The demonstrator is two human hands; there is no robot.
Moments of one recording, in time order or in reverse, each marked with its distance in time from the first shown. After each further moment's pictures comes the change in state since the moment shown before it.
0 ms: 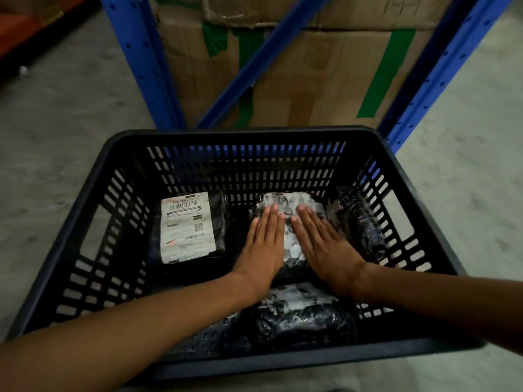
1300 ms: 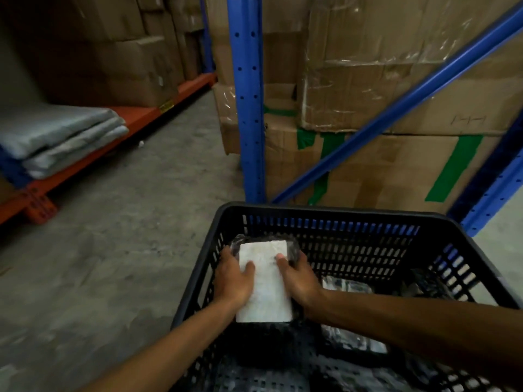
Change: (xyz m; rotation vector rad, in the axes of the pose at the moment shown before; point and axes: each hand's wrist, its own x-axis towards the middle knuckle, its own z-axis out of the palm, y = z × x) left_hand -0.051 -0.158 -0.049 -0.998 0.409 -0.890; right_hand 0.138 -0.119 -0.100 1.551 0.074 0.556
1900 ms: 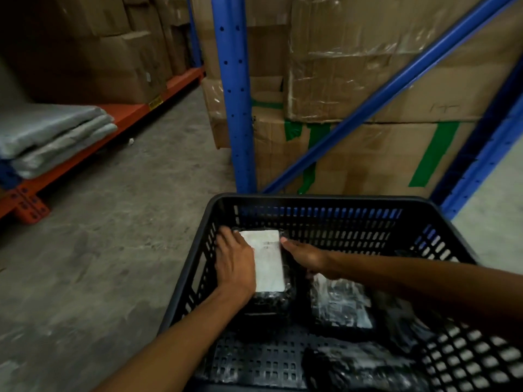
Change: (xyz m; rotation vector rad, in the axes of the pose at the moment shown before) left_hand -0.005 0.013 0.014 0.577 0.085 0.219; right_hand 0.000 -0.023 -0.044 -0.278 -0.324 0.005
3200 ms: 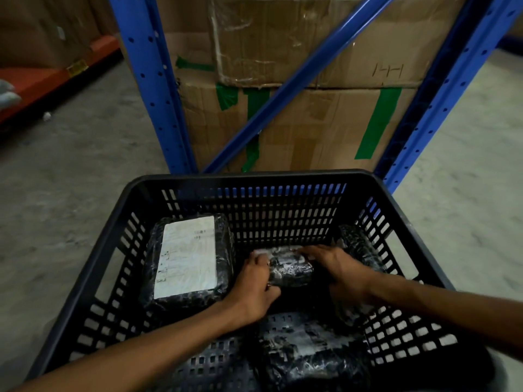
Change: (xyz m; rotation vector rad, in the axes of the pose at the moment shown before) left_hand -0.054 0.082 0.067 -0.240 -0.565 0.428; right_hand -0.067 0.129 -0.098 -0.729 0.074 -0.260
